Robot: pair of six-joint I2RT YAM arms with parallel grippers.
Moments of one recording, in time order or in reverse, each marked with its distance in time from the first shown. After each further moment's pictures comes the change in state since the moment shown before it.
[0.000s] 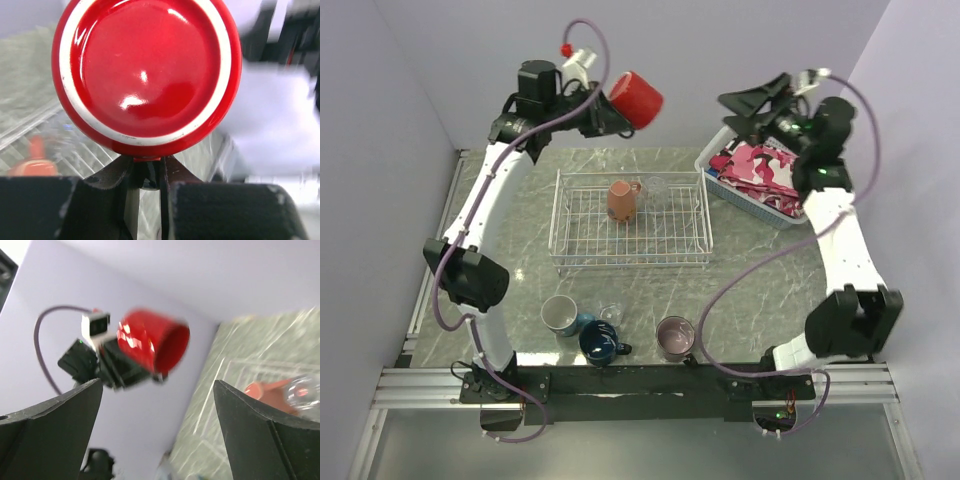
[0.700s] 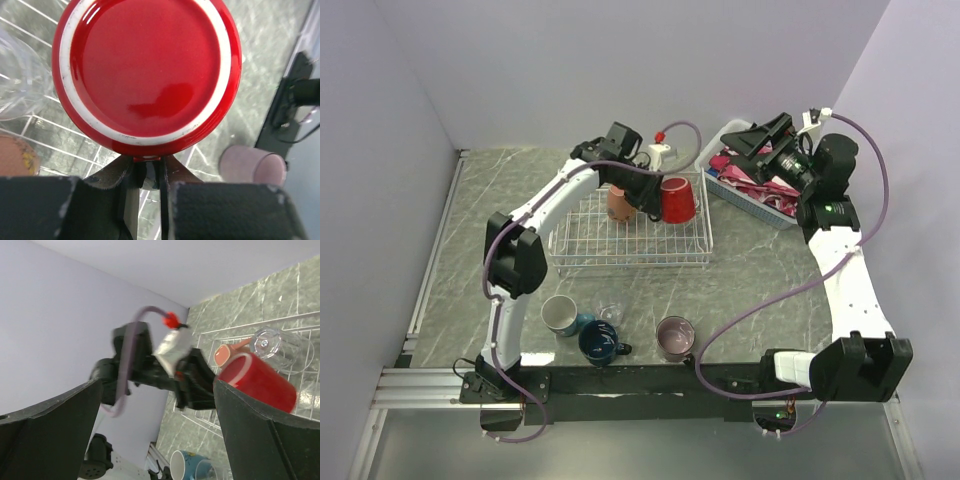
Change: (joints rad) left arm -0.231 0.243 -0.051 -0.354 -0.002 0.630; right arm -0.040 -0.249 -0.265 -0.157 0.074 -0.123
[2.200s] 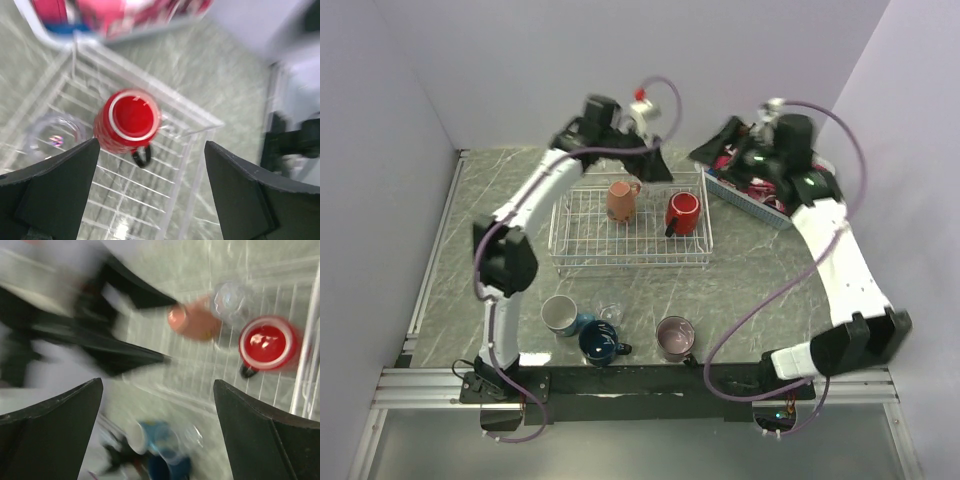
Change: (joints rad) left arm 0.056 0.001 0.016 0.327 0.089 -0.142; right arm 0.161 0.090 0.216 -0.427 0.180 -0.276
